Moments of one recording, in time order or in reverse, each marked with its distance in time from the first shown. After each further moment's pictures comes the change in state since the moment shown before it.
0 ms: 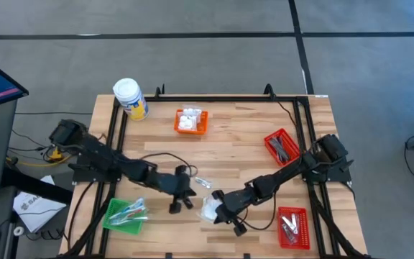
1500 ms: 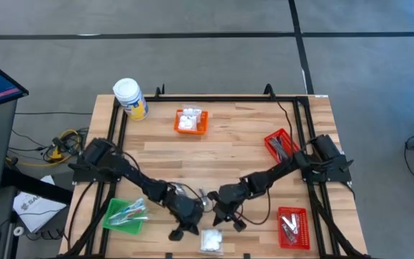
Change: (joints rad) left arm -0.094 0.449 0.209 0.247 0.492 -0.015; right arm -0.057 0.073 -0.001 0.114 -0.253 -0.052
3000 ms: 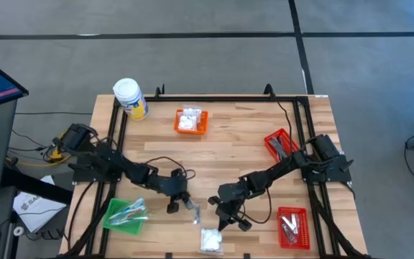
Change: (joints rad) left arm 0.089 -0.311 -0.363 -0.040 -0.437 -0.060; right arm -0.024 0.006 0.002 -0.023 -0.188 -0.036
